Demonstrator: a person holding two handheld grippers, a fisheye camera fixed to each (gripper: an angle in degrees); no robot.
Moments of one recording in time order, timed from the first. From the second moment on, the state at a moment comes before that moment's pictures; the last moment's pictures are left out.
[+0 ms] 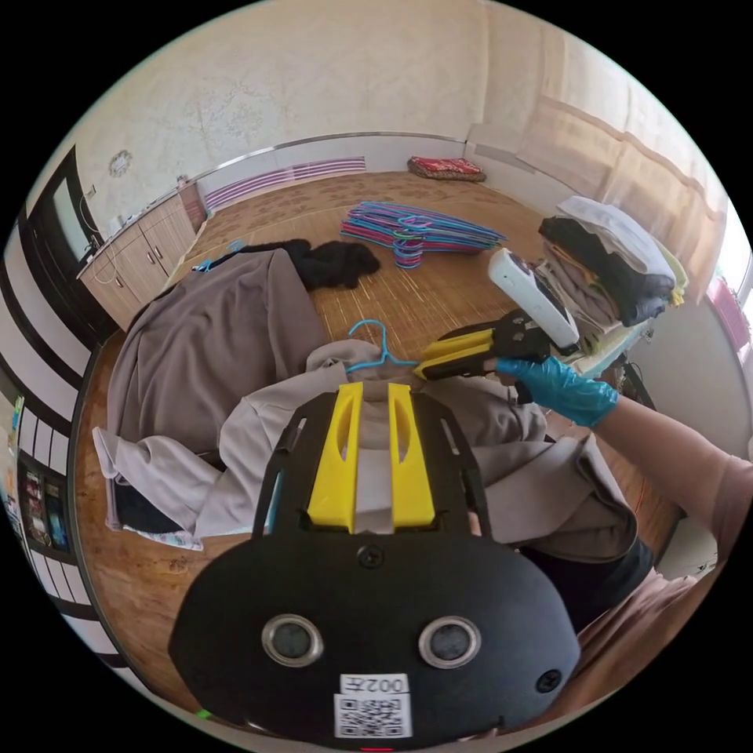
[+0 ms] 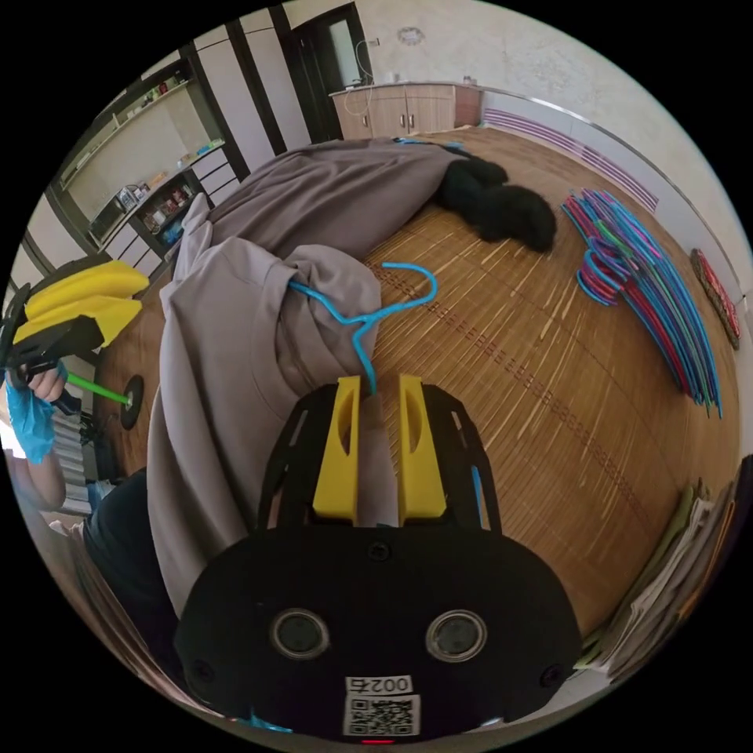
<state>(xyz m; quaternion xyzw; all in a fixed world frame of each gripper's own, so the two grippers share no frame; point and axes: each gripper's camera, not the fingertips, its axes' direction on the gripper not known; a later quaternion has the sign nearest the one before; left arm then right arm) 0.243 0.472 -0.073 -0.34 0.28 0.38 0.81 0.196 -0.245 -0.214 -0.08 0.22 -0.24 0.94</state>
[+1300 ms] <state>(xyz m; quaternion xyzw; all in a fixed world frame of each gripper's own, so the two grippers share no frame) 0.246 0.433 -0.132 -0.15 0.30 0.44 0.84 0.112 -0.104 -0.297 0.09 0.24 -0.29 0.92</state>
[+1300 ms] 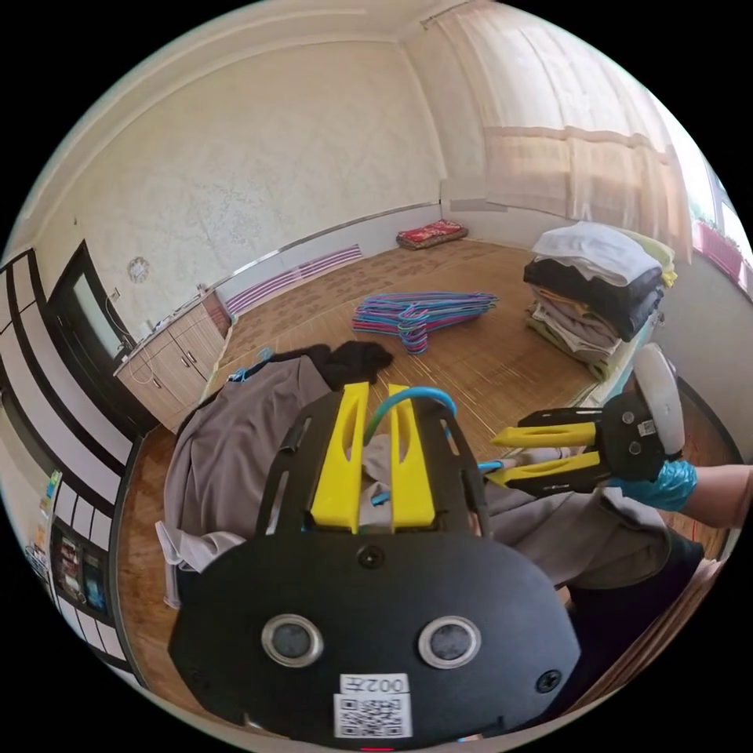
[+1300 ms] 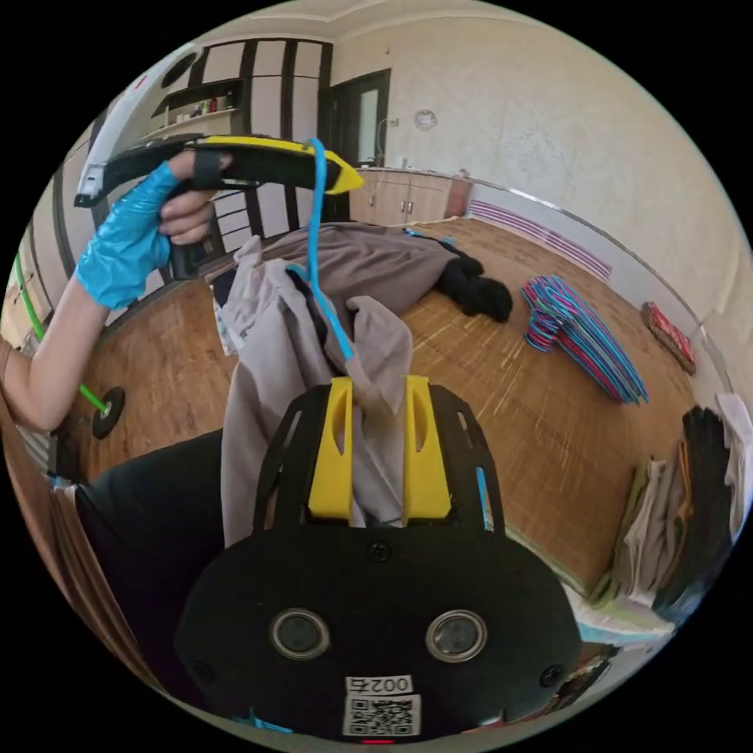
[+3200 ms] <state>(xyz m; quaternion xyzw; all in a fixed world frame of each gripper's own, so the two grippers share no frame) 0.274 0.462 -0.217 -0.16 0.25 0.49 0.82 0.106 -0.060 -0.362 0.11 0.32 -0.29 0.90</state>
